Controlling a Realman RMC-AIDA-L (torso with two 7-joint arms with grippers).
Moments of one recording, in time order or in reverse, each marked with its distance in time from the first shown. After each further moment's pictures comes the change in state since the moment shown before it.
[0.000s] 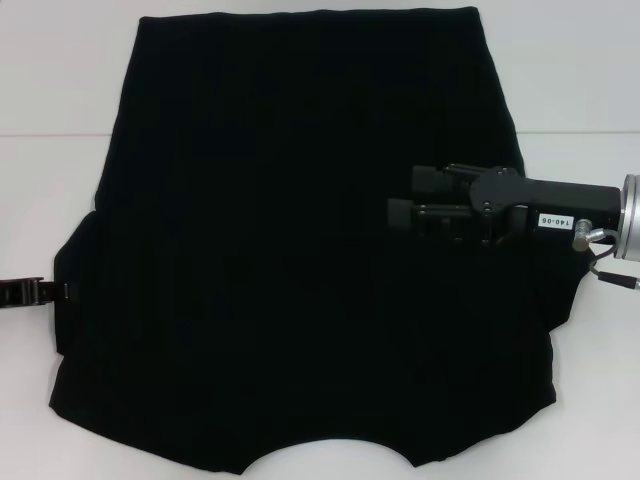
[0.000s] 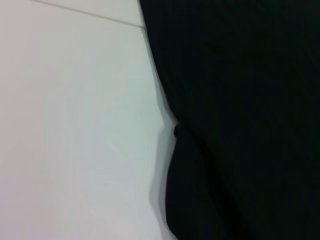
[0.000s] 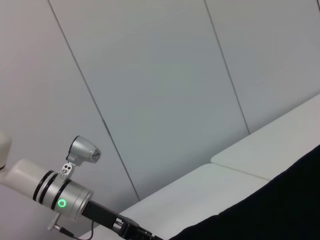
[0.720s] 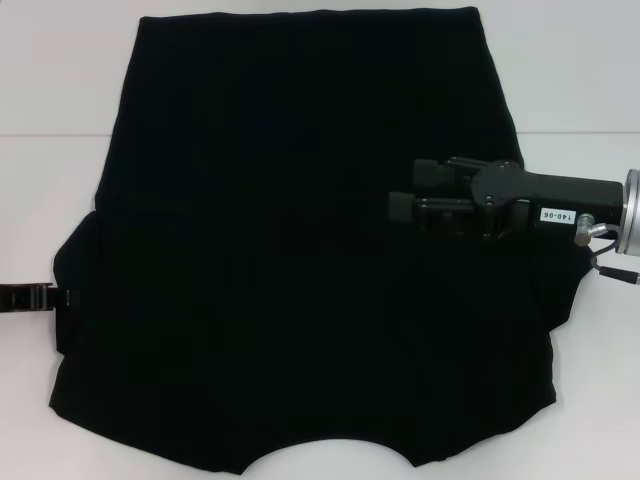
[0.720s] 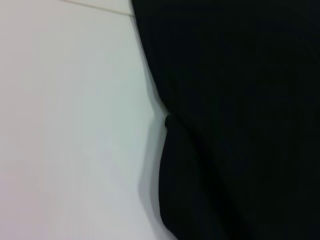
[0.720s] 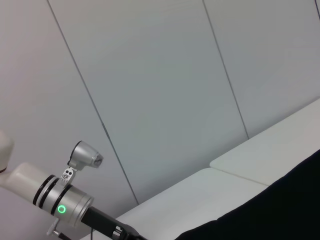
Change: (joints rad) left arm -0.010 -0.004 0.028 0.000 0.025 0.002 -0.005; right arm 0.000 0.000 0.000 -0.010 0.009 0.000 0.000
